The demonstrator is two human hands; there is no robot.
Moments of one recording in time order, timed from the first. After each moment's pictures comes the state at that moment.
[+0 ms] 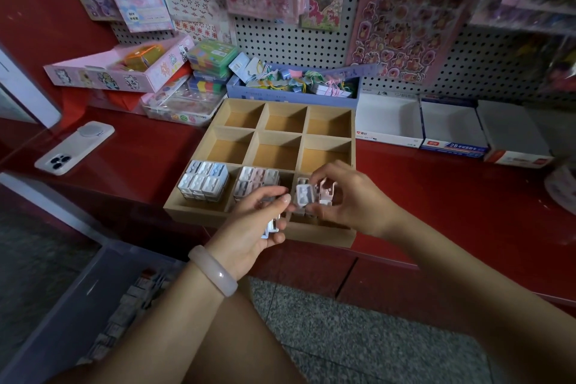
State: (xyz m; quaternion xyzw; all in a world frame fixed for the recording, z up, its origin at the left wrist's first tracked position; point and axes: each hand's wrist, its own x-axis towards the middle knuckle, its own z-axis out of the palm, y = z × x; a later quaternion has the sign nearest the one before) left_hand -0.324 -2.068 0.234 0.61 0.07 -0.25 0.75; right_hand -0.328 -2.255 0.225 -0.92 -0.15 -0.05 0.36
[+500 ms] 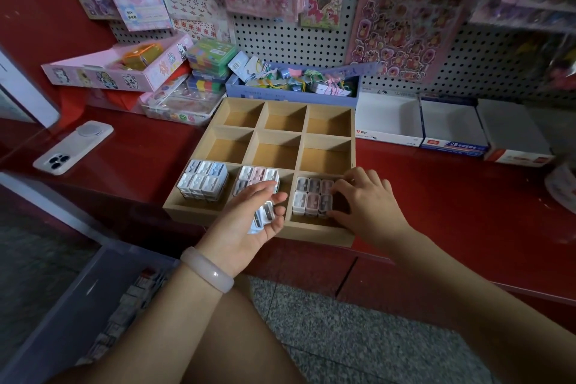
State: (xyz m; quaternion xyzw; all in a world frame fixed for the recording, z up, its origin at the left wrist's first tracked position) left_hand -0.316 -2.065 0.236 0.47 0.16 -0.26 0.83; right_hand -0.340 -2.260 0.209 -1.00 -0.02 -0.01 0.06
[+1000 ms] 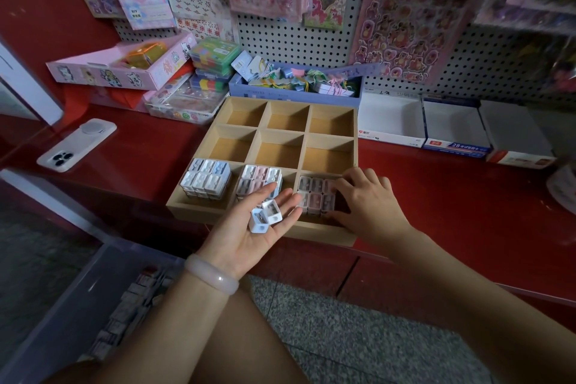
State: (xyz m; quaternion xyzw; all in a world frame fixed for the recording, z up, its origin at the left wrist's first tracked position) left_hand -0.317 -2.062 0.229 0.31 0.18 -0.31 0.88; right_hand -0.340 -2.253 0.218 -1.00 -0.02 0.01 0.03
